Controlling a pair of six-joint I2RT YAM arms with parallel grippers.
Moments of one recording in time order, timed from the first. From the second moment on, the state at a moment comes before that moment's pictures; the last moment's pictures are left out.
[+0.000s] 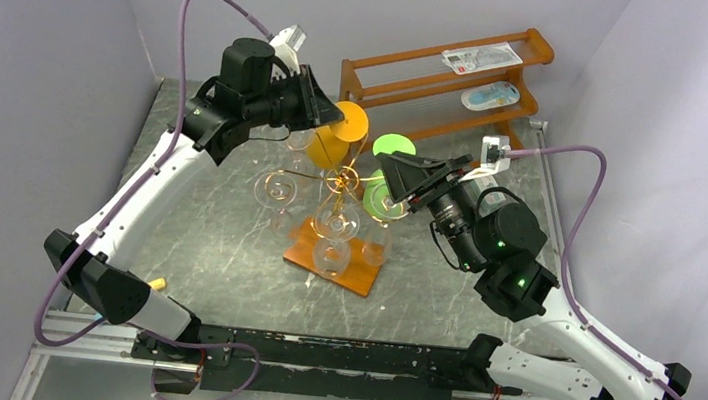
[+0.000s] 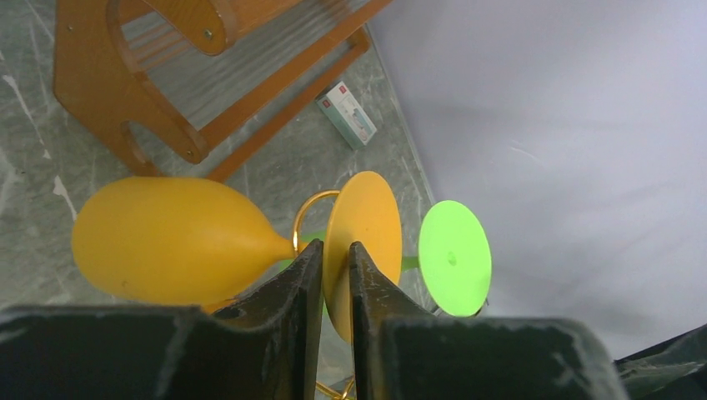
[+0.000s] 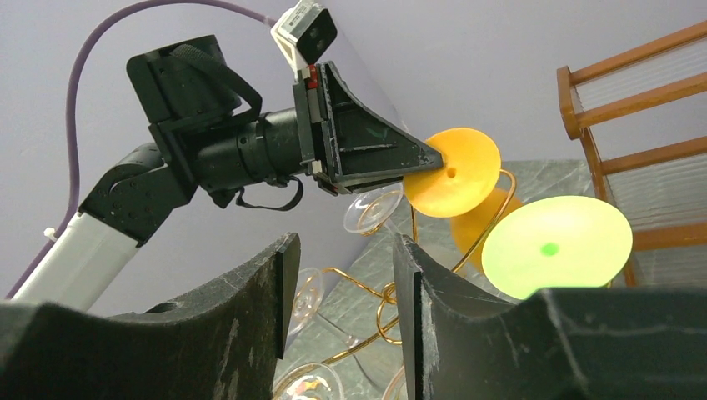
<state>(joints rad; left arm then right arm) -0.51 1.46 1.66 -0.53 0.28 -0.67 0.97 0.86 0.99 0.15 0.33 0.52</state>
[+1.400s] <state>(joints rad) -0.51 0.90 1.53 -0.81 -0.31 -0.29 0.97 0.68 1.20 -0.63 0.77 0.49</state>
